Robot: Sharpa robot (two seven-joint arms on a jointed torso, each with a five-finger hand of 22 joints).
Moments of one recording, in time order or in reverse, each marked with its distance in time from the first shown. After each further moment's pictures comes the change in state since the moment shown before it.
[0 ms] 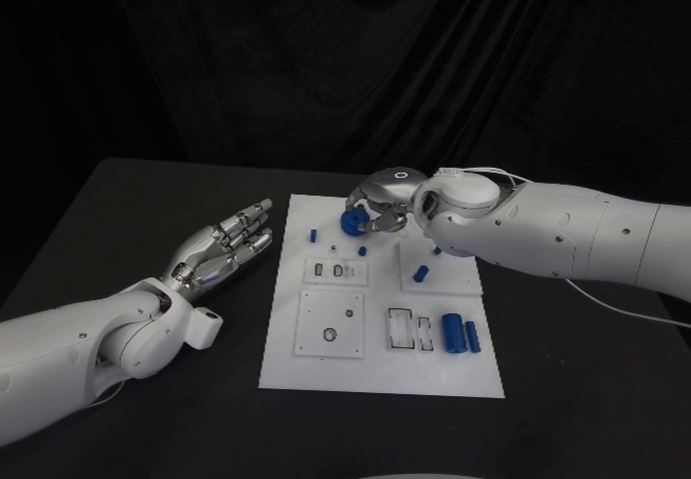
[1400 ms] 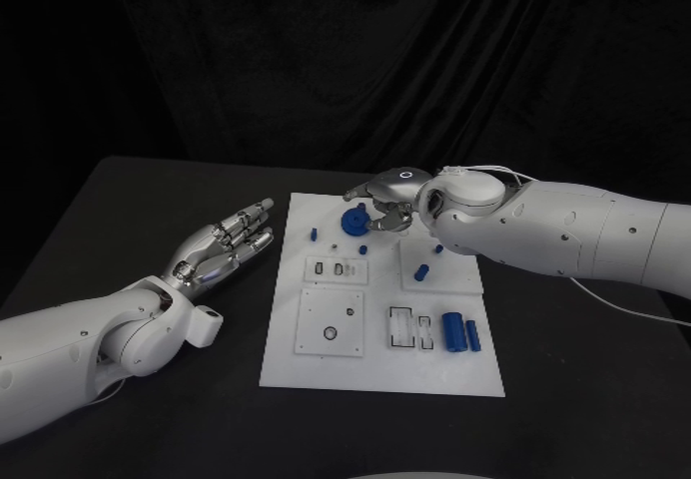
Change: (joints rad) left arm -0.001 0.001 0.000 -0.003 0.000 0.004 0.000; left_hand 0.000 0.000 0.003 -0.003 0.000 0.007 0.007 0.000 0.001 0.000 0.000 0.000 0.000 0.000 0.007 0.000 0.000 0.000 0.000 0.007 0.000 0.001; right arm -0.001 -0.013 0.001 -0.003 0.000 0.031 -0.005; right_hand 0.004 0.007 0.057 -0.038 0.000 -0.311 -0.041 -0.036 -0.216 0.000 -0.029 0.000 0.000 -0.004 -0.022 0.000 0.000 0.016 -0.001 -0.019 -0.062 0.000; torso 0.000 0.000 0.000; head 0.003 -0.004
